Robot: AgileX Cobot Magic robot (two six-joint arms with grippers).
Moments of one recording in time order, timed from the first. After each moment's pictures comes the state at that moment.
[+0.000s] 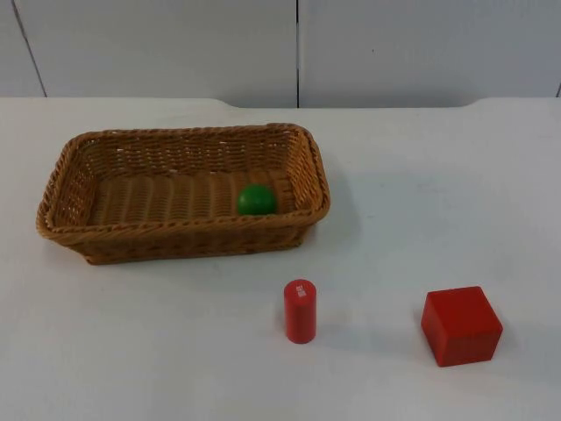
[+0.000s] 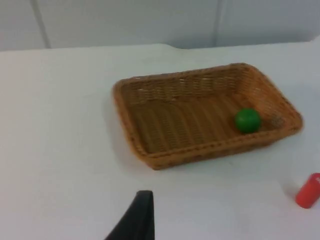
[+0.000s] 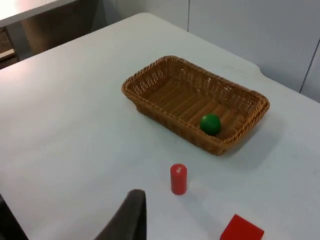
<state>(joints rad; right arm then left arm) 0.79 0.44 -0.77 -0.04 0.83 0.01 0.16 0.25 -0.58 -0.42 0.94 0.32</state>
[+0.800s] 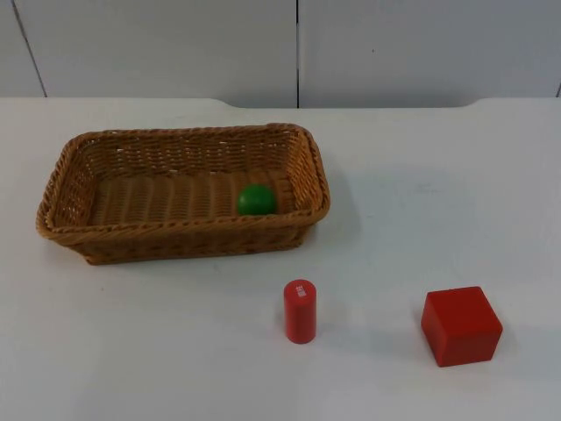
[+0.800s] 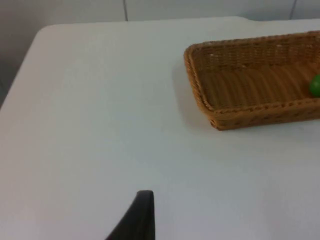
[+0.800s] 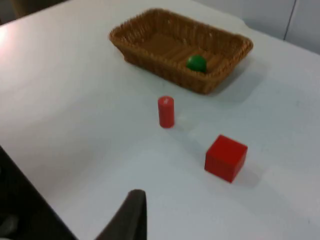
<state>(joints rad) 0.79 0.00 -0.62 -0.08 1.16 0.04 0.06 0.00 -0.50 -0.09 1.07 0.09</state>
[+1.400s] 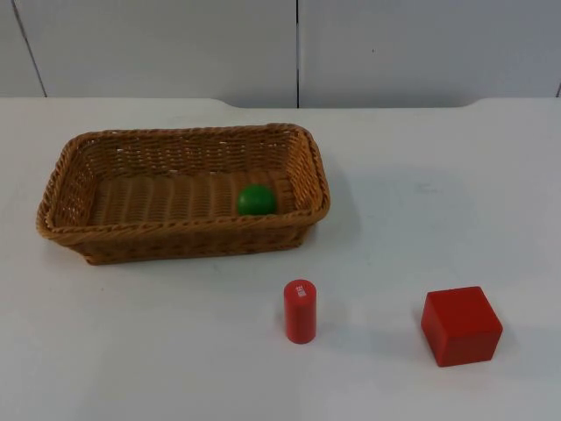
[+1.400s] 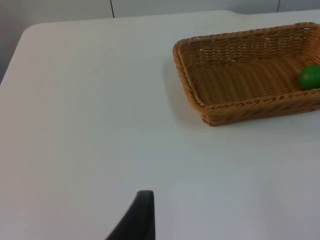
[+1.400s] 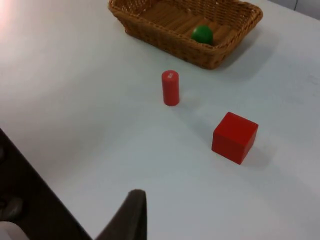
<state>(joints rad) 0.79 0.00 -0.53 -0.07 1.11 0.05 0.03 0.00 -0.50 -0.09 1.07 0.09</state>
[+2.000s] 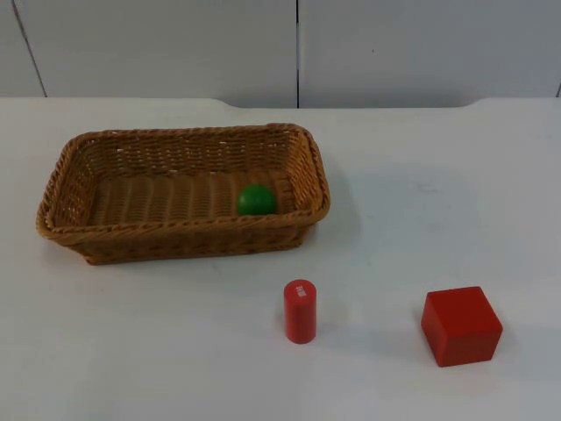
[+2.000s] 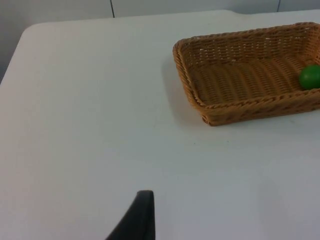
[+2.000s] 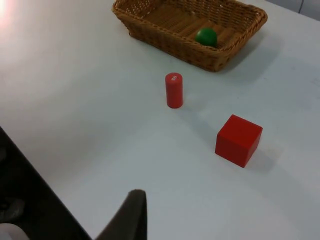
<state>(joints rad) 0.79 0.00 -0.52 -0.06 1.09 0.05 0.03 0.00 -0.50 -0.09 1.08 0.09</state>
